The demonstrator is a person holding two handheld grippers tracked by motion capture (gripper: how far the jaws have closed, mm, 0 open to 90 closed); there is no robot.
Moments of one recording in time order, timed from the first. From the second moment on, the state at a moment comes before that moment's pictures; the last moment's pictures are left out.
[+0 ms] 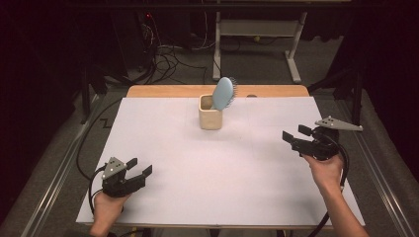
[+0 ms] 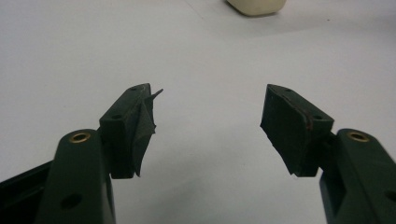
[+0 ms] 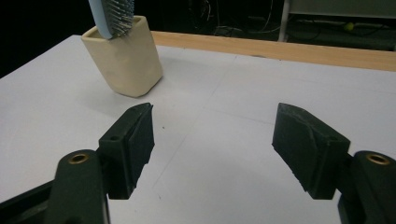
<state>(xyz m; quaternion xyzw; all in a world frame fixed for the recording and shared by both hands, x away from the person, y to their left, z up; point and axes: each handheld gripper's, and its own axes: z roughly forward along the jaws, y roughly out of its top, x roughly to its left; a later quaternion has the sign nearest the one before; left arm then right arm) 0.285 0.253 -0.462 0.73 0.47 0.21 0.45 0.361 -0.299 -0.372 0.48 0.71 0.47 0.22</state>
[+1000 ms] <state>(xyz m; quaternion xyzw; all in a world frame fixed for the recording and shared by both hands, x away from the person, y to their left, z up) 0.286 0.253 -0.462 0.73 0.48 0.21 0.45 0.343 -0.320 -0.382 0.49 0.70 0.48 0.22</state>
